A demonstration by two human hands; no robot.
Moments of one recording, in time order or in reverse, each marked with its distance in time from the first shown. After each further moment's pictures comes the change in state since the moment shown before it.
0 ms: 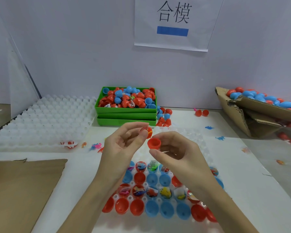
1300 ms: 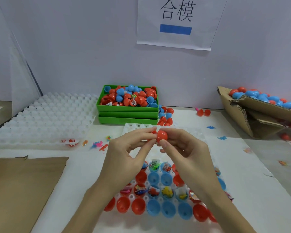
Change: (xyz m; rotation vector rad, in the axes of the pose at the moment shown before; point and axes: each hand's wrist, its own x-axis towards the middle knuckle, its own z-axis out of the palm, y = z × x) left_hand -0.007 -0.005 -0.002 0.406 -0.072 0.318; right_hand -0.001 0.005 0.001 -0.033 0.126 -0.120
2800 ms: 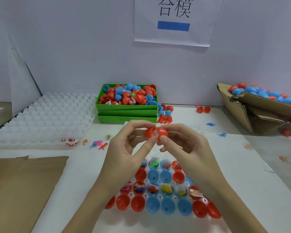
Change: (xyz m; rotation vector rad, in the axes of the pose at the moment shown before) left_hand 0.000 0.017 0.002 -0.259 -0.031 -0.120; right_hand 0.003 -0.015 -0.005 0.079 -0.079 0.085
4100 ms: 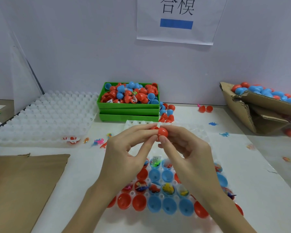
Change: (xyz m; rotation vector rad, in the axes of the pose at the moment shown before) left_hand -0.002 -0.007 -0.005 0.315 0.046 0.221; right_hand -0.009 0.011 0.011 -0.190 0.128 -0.151
